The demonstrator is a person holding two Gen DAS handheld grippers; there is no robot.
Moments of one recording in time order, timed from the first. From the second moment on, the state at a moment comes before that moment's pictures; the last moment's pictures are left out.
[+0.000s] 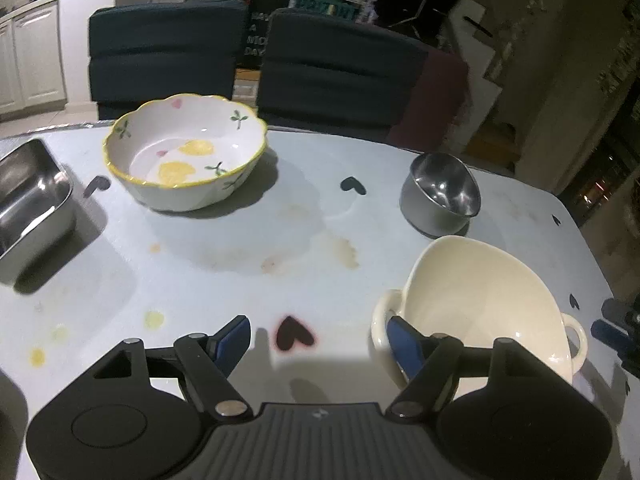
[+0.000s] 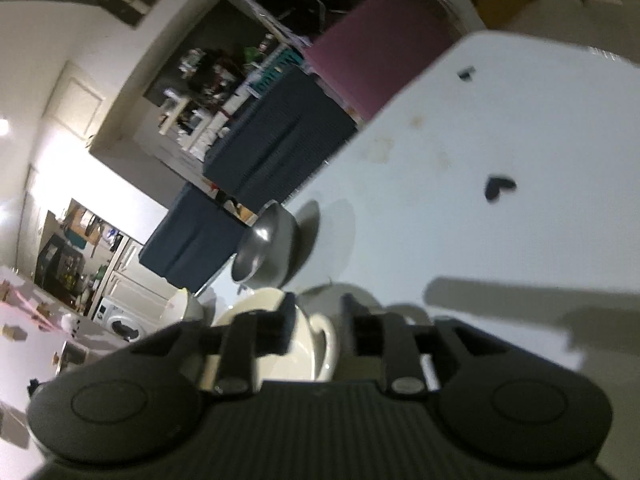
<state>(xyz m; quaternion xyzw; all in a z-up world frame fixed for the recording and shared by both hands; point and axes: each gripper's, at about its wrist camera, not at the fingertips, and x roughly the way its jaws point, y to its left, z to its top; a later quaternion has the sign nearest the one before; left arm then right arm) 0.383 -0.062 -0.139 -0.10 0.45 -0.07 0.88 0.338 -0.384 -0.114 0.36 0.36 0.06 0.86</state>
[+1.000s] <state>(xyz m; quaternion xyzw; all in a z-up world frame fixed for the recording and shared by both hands) 0.370 -0.095 -0.112 0.00 0.44 -0.04 0.90 0.330 -0.338 -0.106 0.23 0.42 0.03 0.88</state>
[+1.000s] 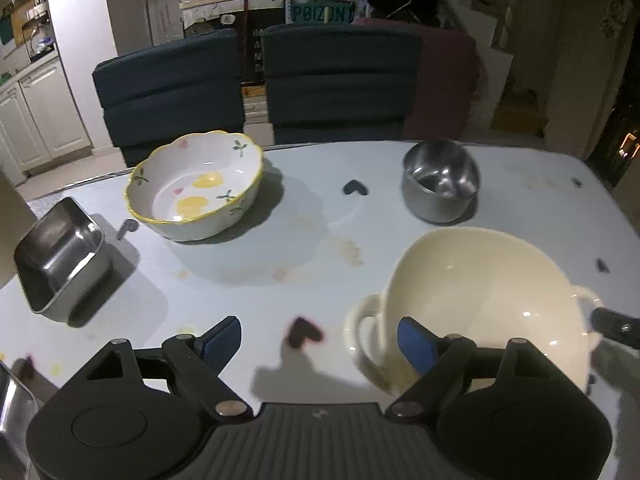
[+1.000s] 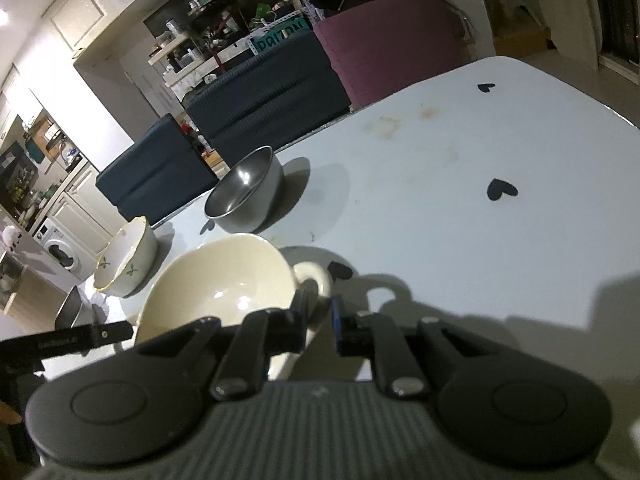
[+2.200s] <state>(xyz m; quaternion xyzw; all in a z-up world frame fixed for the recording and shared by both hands) 0.397 -0.054 -0.154 -0.20 0.49 -0.19 0.82 0.371 -0.346 -0.119 0.21 0.48 0.14 0.84</state>
